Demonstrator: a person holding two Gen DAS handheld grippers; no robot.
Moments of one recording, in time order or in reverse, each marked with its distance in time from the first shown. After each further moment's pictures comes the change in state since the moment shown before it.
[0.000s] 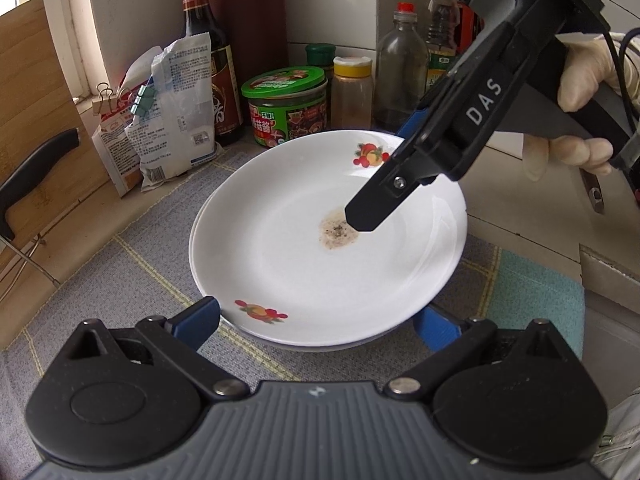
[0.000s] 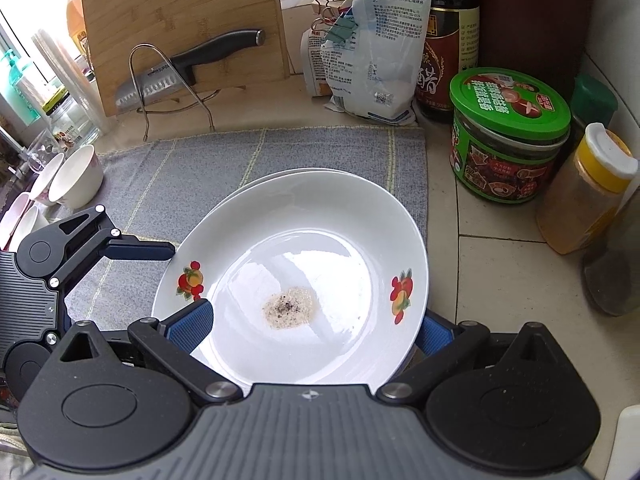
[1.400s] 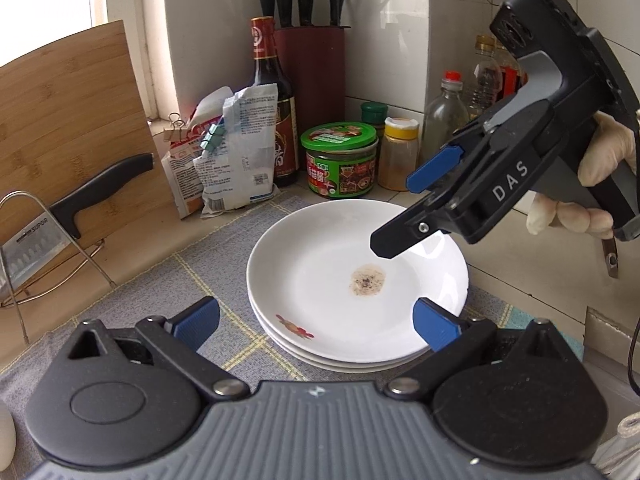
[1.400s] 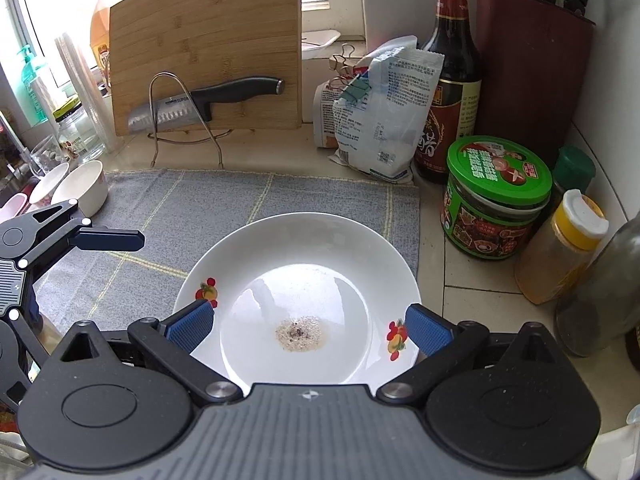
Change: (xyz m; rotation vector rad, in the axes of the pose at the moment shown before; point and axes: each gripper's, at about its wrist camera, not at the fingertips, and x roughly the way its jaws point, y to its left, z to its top) left arm -0.043 0.005 0.001 -0.140 -0.128 0.144; right arm -0.024 0.025 0.000 -0.123 -0.154 -0.061
